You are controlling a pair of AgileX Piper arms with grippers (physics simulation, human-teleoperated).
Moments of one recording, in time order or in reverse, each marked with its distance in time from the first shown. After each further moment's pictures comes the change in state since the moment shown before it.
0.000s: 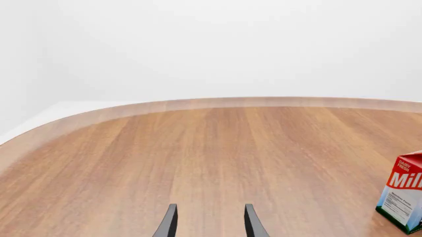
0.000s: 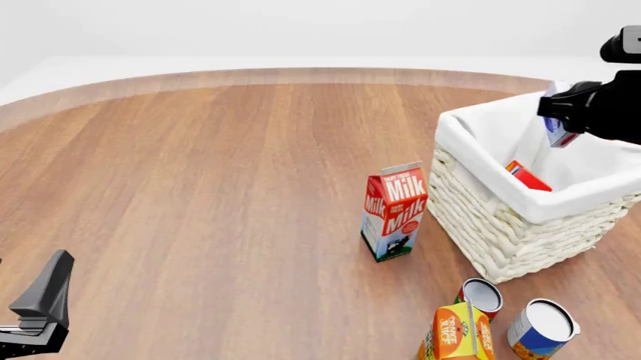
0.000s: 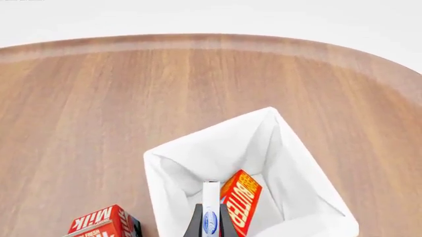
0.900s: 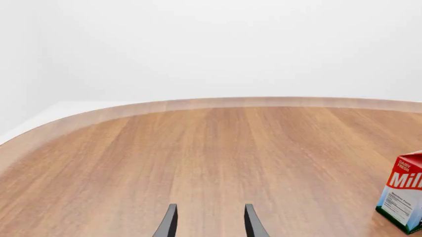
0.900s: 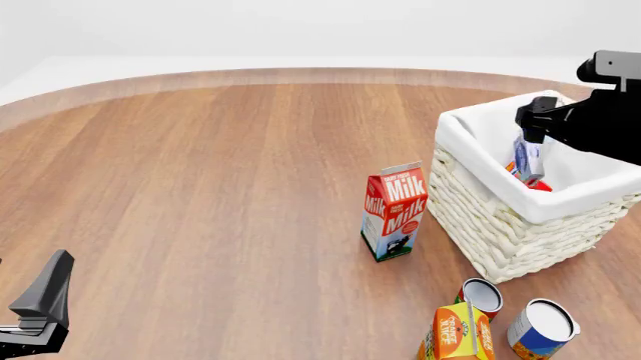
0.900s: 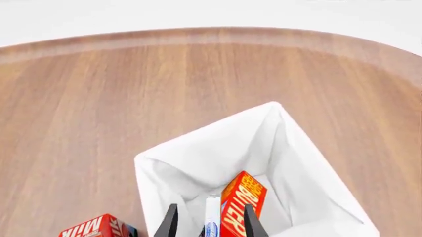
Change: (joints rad) left arm 0.000 0.000 0.000 0.000 0.000; right arm -0.005 0.081 0.060 -0.132 0.029
